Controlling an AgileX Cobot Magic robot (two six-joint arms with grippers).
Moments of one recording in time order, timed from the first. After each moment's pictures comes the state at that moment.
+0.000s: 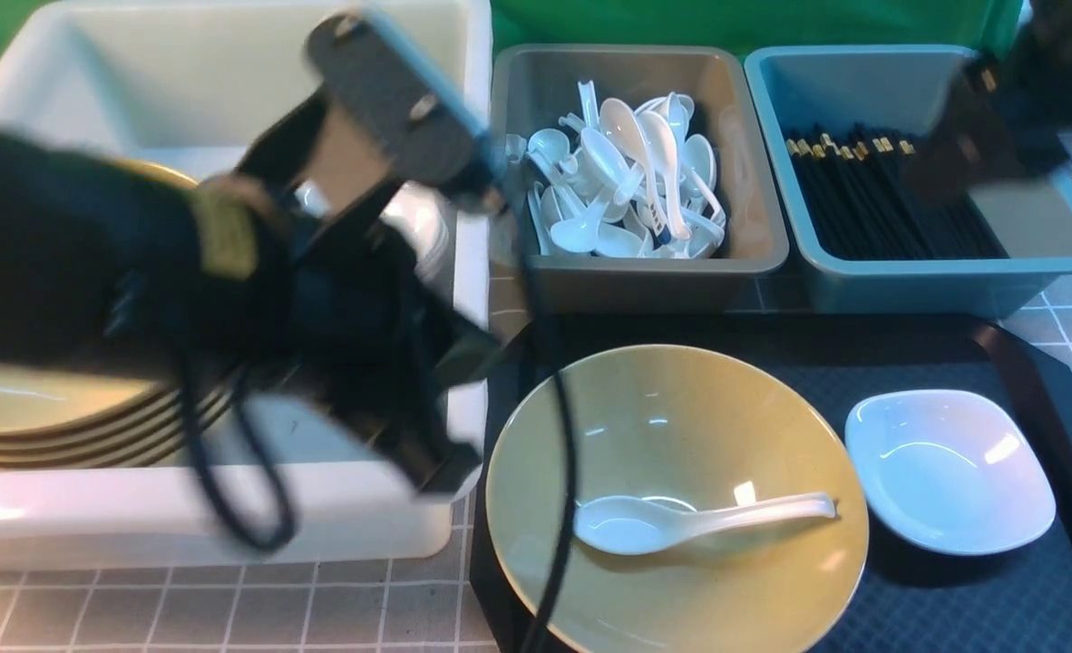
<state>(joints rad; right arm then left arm) 0.30 1.41 -1.55 0.14 1.11 -0.29 -0.69 1.14 -1.04 -0.14 0.78 0.37</state>
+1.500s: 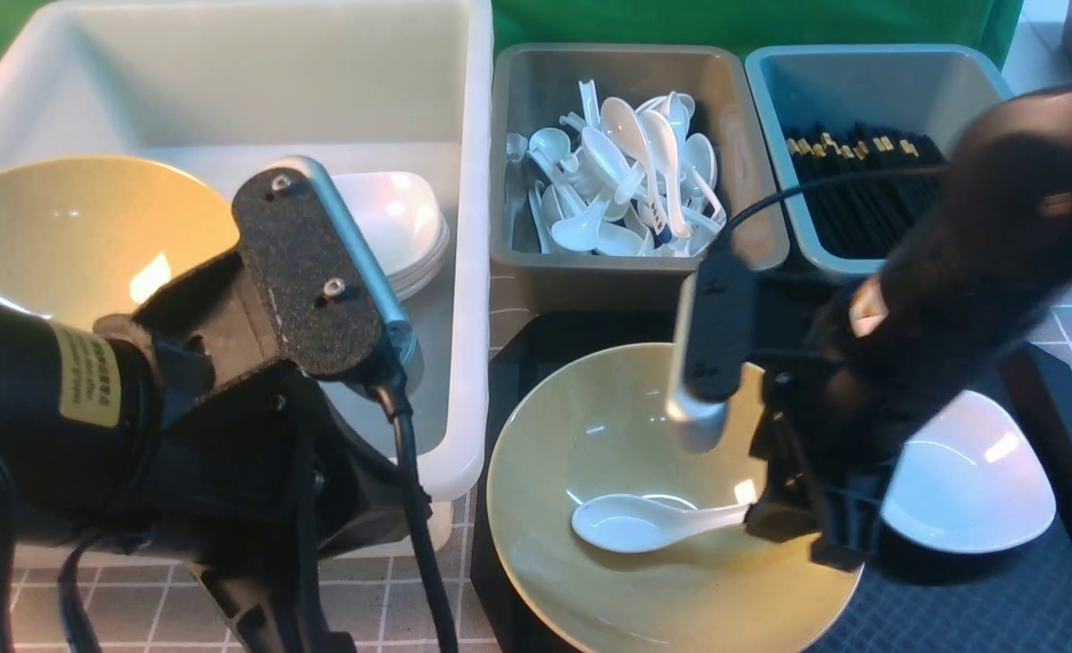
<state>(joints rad) 0.59 1.61 -1.20 0.14 0.89 -0.78 -0.69 1.03 -0.96 -0.21 0.95 0.51</state>
